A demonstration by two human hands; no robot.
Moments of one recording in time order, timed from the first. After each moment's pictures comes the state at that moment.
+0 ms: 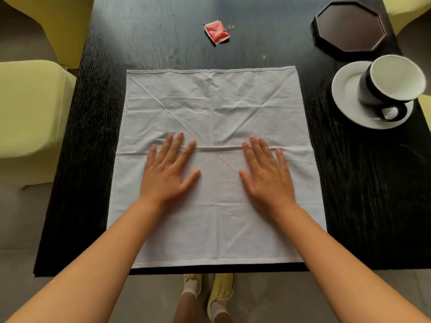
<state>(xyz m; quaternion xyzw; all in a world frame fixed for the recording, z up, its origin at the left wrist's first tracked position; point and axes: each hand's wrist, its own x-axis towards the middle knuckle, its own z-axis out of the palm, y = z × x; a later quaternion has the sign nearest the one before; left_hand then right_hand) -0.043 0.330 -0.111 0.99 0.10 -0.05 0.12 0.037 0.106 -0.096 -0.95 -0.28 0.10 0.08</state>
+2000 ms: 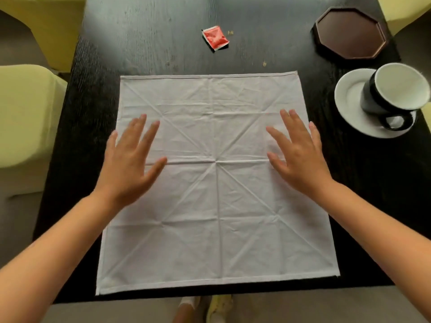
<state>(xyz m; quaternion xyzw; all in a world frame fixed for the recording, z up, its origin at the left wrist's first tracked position) -0.029 0.394 -0.072 0.98 0.07 0.00 0.16 0.106 0.082 -0.070 -0.94 -0.31 0.02 0.13</state>
